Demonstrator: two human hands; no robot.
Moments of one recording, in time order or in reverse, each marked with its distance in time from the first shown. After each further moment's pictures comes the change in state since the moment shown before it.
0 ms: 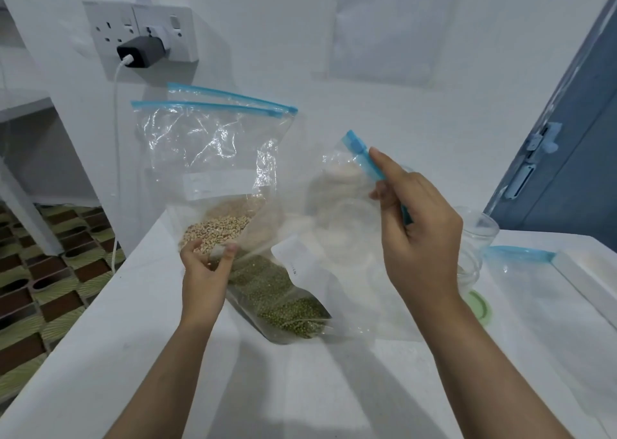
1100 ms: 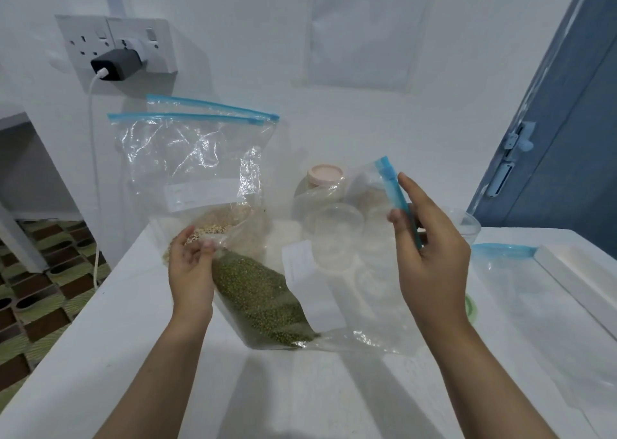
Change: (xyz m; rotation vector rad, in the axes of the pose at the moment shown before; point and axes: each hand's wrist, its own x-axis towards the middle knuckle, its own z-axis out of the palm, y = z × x) left_hand 0.017 0.013 0.017 -0.397 0.051 0.137; right_hand -0.025 0.026 -0.024 0.075 0.059 0.288
